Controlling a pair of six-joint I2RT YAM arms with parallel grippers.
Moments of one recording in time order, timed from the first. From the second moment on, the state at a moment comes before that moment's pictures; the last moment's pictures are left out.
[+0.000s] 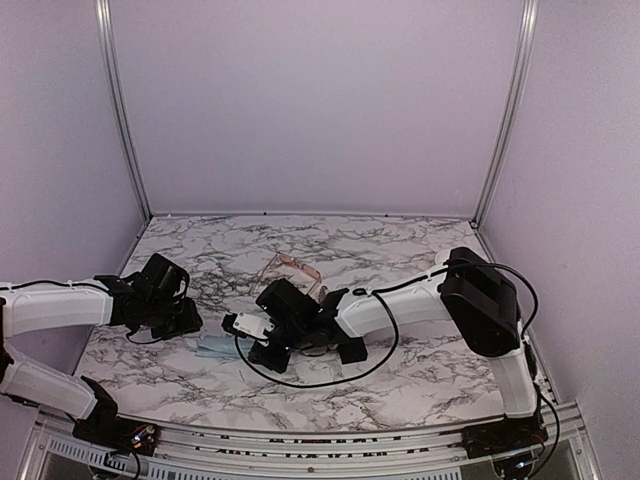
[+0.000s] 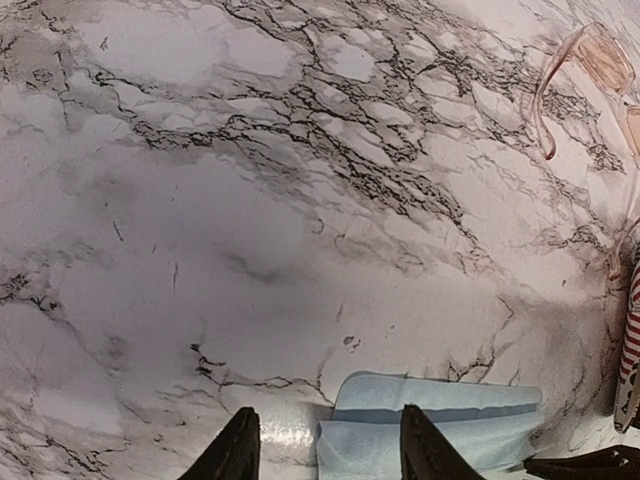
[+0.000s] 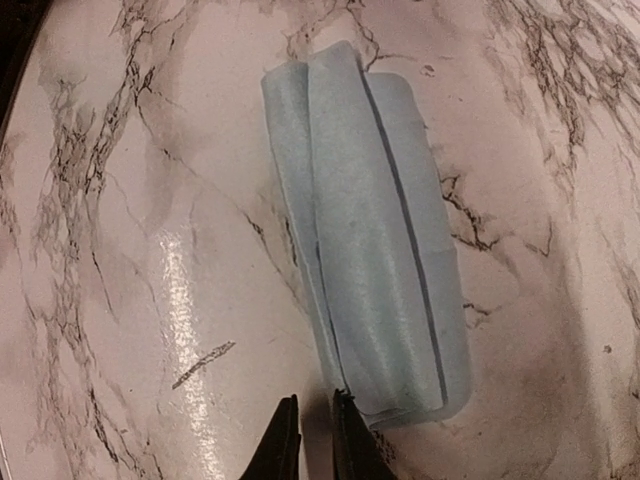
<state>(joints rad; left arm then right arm) -0.54 1.26 0.61 -0.40 -0.13 -0.74 1.13 2.21 1.52 -0.16 -0.22 -0.15</state>
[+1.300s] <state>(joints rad) -0.54 1.26 0.59 -0.36 -0.09 -0.74 1.11 2.22 1.51 -0.14 -0.25 -0.12</state>
